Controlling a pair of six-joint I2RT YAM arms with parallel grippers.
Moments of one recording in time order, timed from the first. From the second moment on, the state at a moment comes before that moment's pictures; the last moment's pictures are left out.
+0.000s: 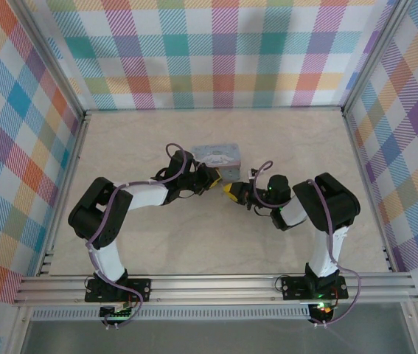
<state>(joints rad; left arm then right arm) -0.56 1.79 0.92 0.32 0.44 -1.24 0.43 1.89 0.47 1.26 -0.77 1.42</state>
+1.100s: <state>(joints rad) -0.56 1.78 0.91 0.35 0.44 -1.25 0.43 1.92 0.50 1.27 -0.77 1.45</state>
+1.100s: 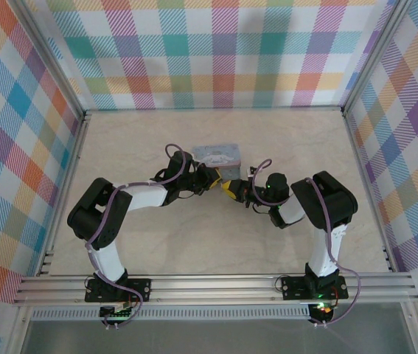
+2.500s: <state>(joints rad) -0.55 1.78 0.85 0.46 0.43 -1.29 0.44 1.96 0.54 1.30 -0.73 1.79</state>
